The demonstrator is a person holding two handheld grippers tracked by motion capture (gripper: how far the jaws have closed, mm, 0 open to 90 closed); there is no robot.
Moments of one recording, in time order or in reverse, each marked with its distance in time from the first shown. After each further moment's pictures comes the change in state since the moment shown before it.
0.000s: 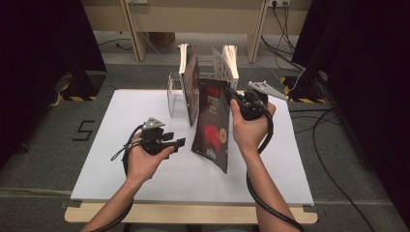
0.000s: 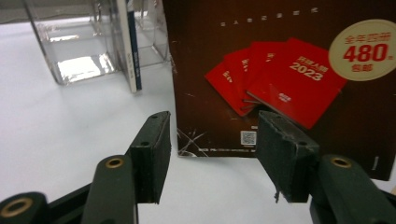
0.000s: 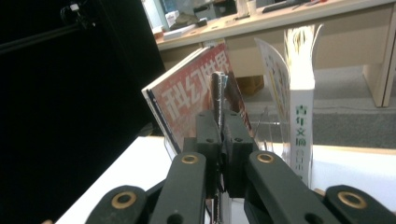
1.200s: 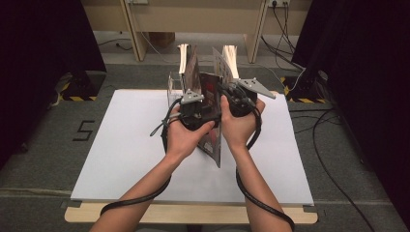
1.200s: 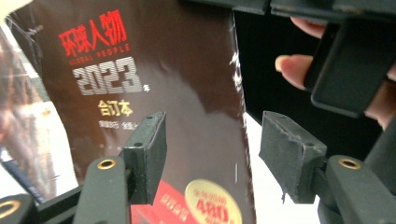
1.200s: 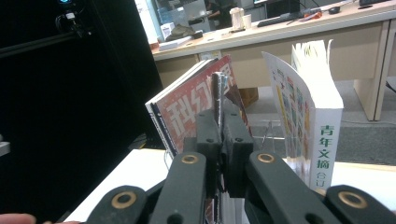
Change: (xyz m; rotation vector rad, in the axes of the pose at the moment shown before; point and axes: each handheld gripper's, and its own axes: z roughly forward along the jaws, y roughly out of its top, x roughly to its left) left arm -0.075 0.084 0.046 -0.149 -0.118 0.028; right arm 0.017 -0.002 0.020 -0.045 -0.029 -0.018
